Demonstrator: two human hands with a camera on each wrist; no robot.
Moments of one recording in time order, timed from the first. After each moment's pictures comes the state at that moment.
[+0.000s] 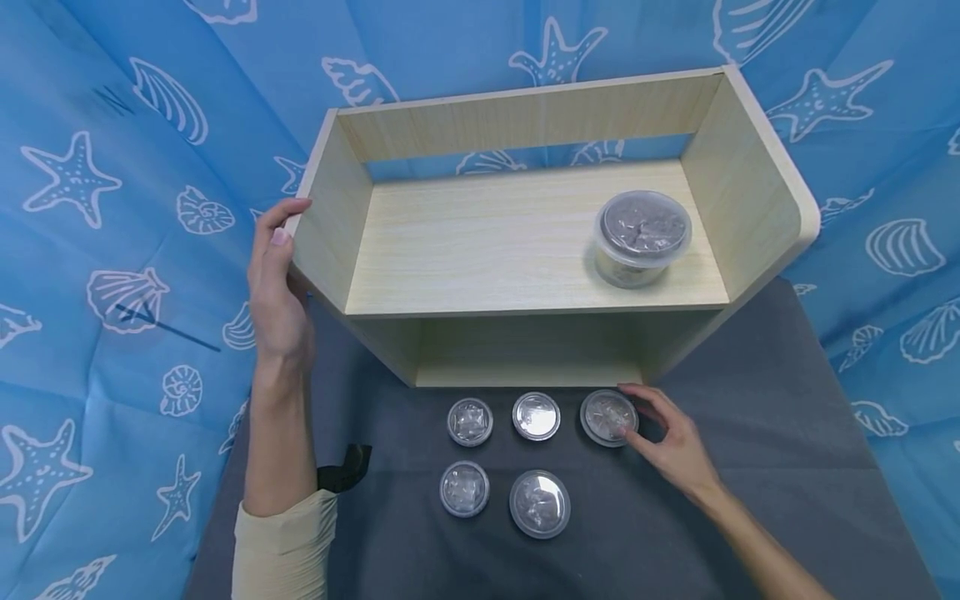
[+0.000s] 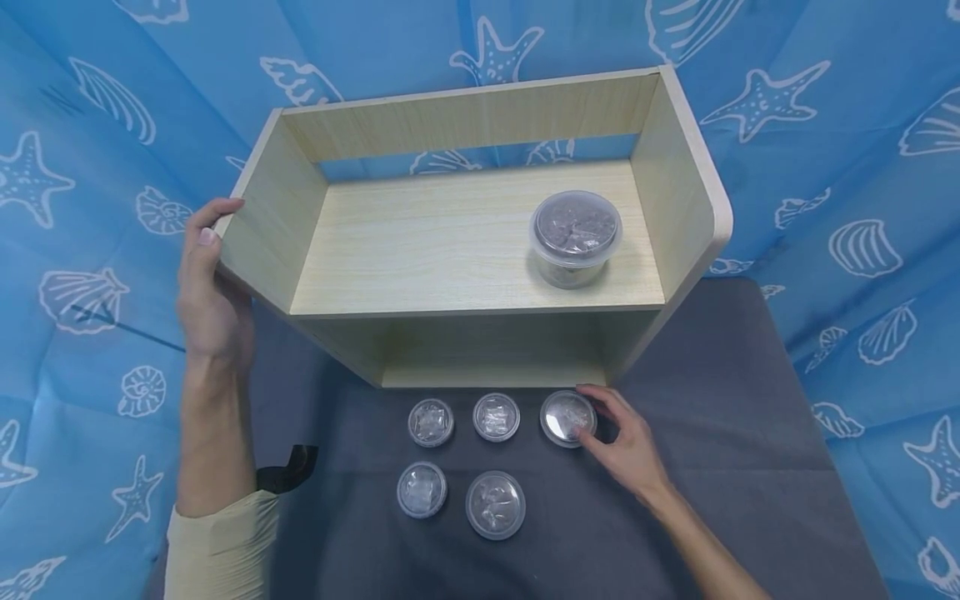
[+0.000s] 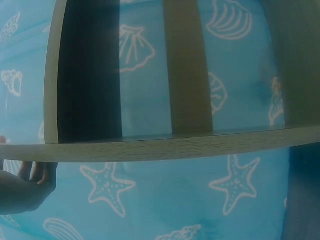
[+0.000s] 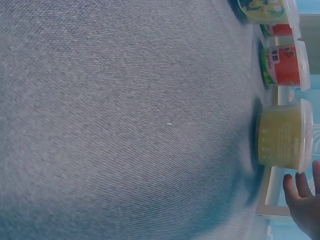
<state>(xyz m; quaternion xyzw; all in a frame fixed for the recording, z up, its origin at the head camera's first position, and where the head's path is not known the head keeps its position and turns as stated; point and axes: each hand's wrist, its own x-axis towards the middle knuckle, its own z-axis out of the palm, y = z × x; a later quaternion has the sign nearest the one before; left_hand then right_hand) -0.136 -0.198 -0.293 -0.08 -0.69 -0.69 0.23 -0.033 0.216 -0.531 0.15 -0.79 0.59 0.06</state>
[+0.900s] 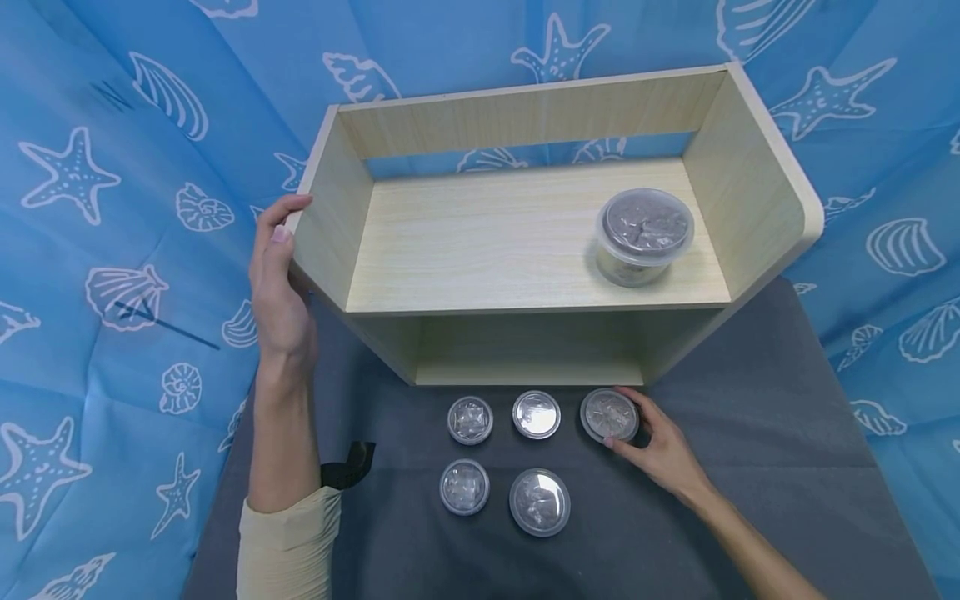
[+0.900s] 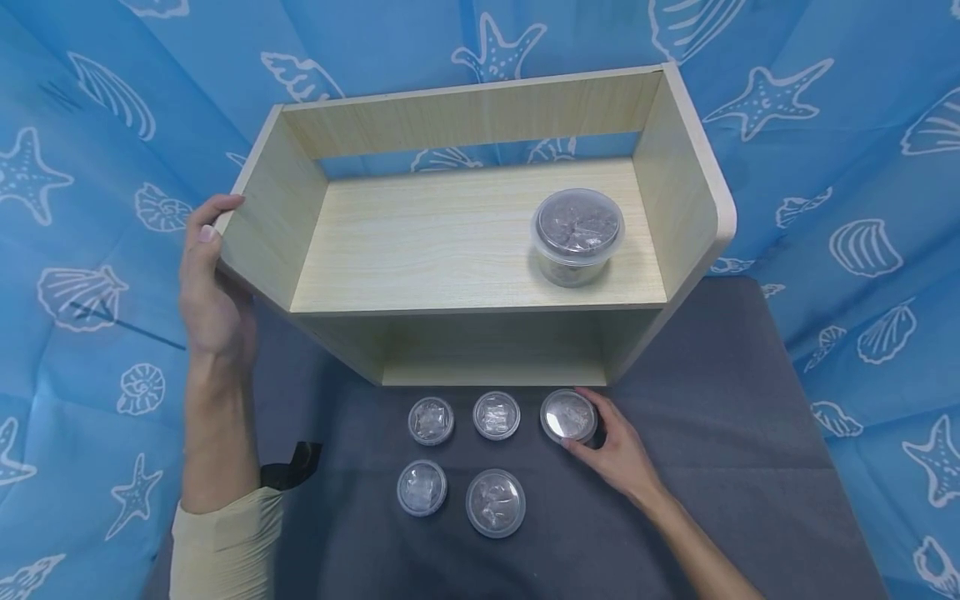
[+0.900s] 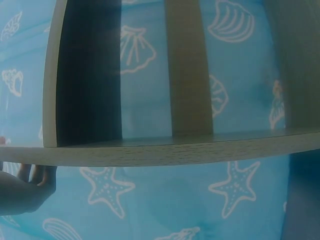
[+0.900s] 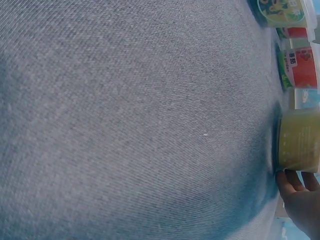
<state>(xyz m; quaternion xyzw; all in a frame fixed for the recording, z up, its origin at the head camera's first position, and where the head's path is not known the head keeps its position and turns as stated) -0.137 -0.197 -0.295 -0.08 -0.68 -0.69 0.24 -0.027 0.211 -0.549 0.10 -0.83 0.54 0.01</state>
